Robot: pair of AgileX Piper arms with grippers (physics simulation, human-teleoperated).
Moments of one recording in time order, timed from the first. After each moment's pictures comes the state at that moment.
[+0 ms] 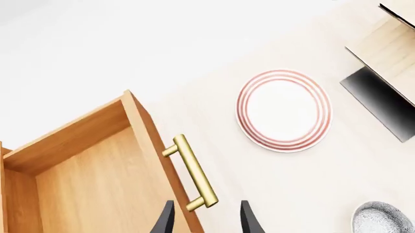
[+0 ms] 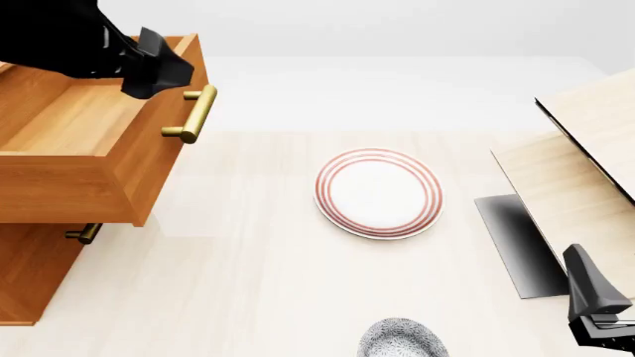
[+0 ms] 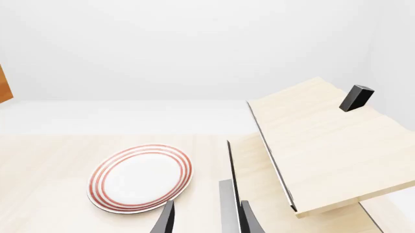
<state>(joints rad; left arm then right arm) -0.40 1.19 -1.40 0.89 0.16 0.00 0.03 -0.01 -0.02 0.00</state>
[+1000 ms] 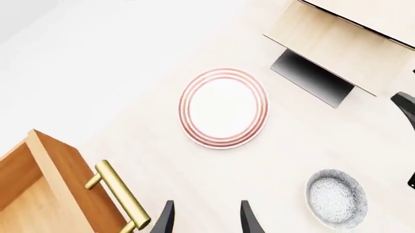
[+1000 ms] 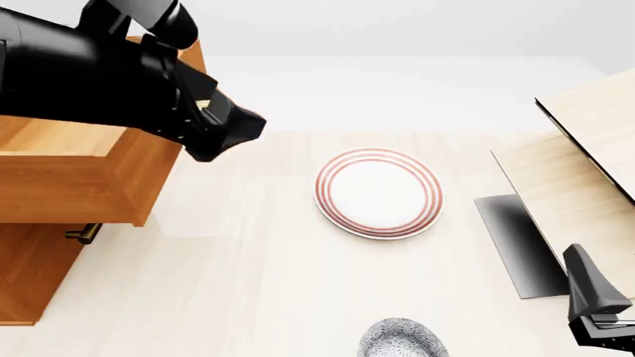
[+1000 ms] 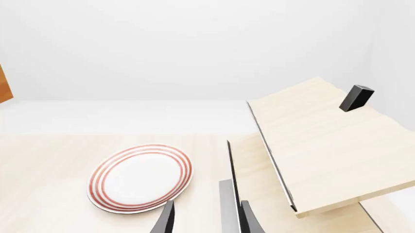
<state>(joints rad) -0.67 1.15 -1.26 0.77 0.19 0.00 0.03 -0.01 -0.02 0.00</state>
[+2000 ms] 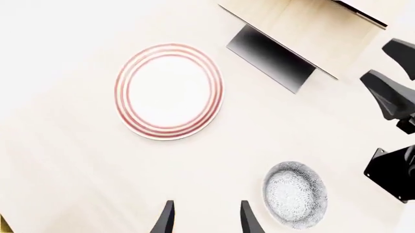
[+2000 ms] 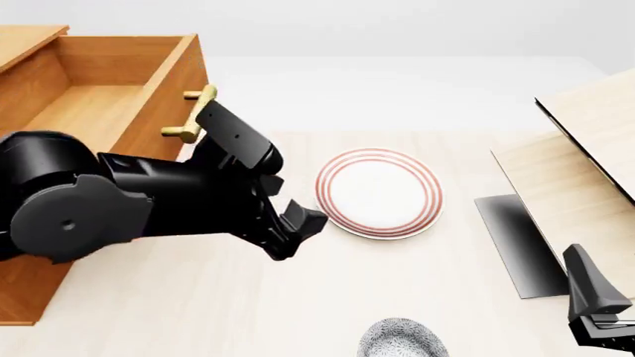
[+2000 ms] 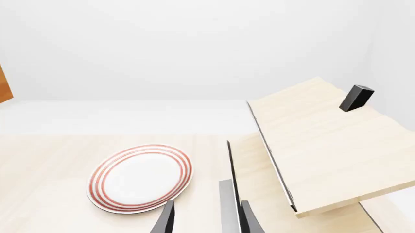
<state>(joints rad) -0.85 1.22 -0.94 0.44 -0.01 0.00 0.03 -0.01 -0.02 0.00</state>
